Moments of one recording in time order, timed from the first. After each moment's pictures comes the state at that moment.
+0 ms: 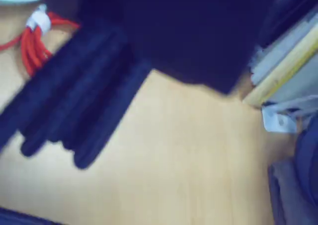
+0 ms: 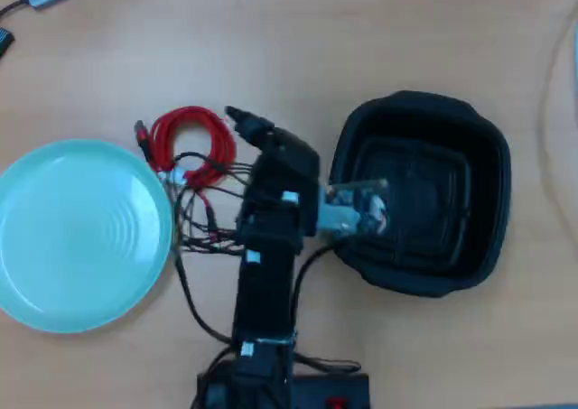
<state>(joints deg) 99.8 97.1 36.7 97.6 27.6</state>
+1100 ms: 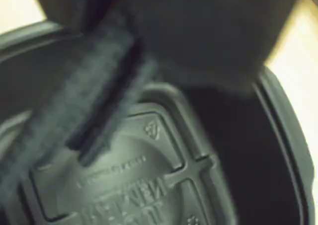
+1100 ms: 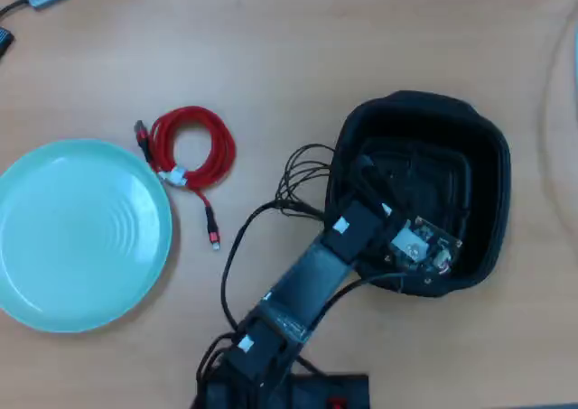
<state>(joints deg) 130.5 97.8 76.5 73.3 22.9</state>
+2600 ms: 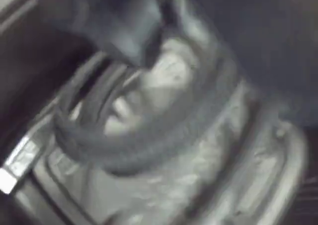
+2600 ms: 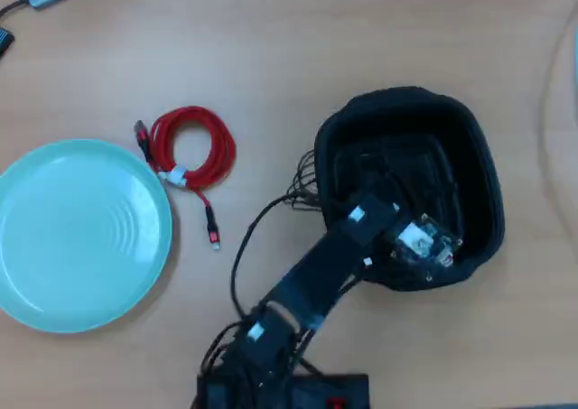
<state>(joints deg) 134.0 94.7 83.4 70.4 22.8</state>
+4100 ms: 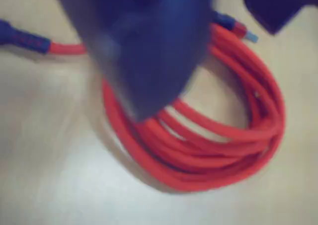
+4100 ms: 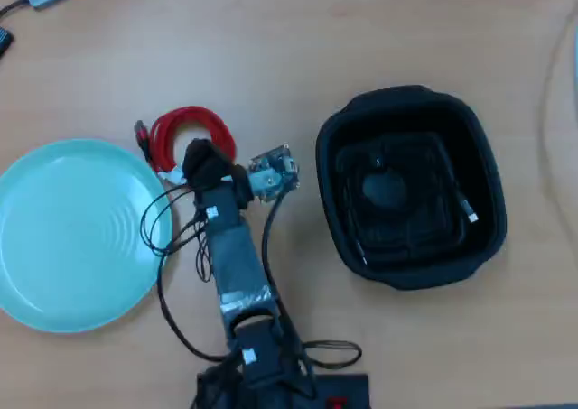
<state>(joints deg) 74.0 95.8 105.6 43.1 -37.4</state>
